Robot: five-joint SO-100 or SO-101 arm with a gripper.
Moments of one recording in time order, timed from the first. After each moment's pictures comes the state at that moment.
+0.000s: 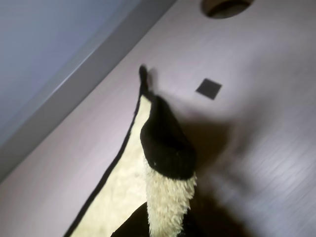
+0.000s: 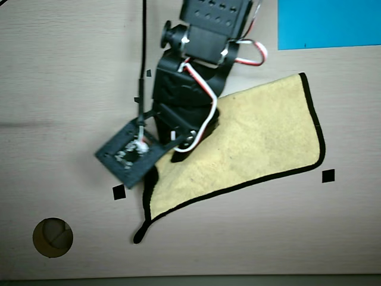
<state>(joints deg) 13.5 101.9 111.3 20.0 -60.9</state>
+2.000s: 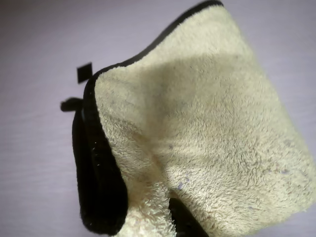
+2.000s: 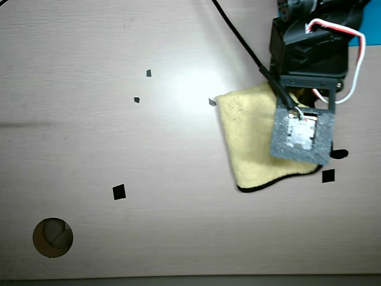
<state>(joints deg) -18.0 121.0 117.9 53.3 -64.2</state>
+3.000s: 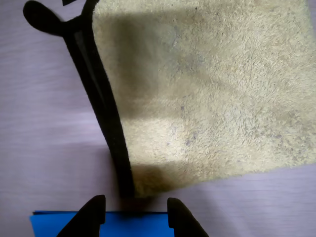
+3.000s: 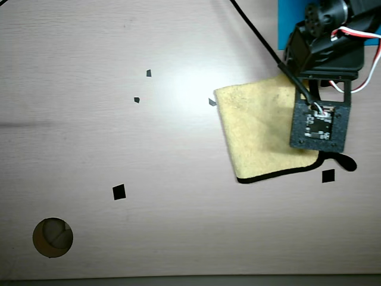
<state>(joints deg) -24.4 114.1 108.2 69.0 -62.3</state>
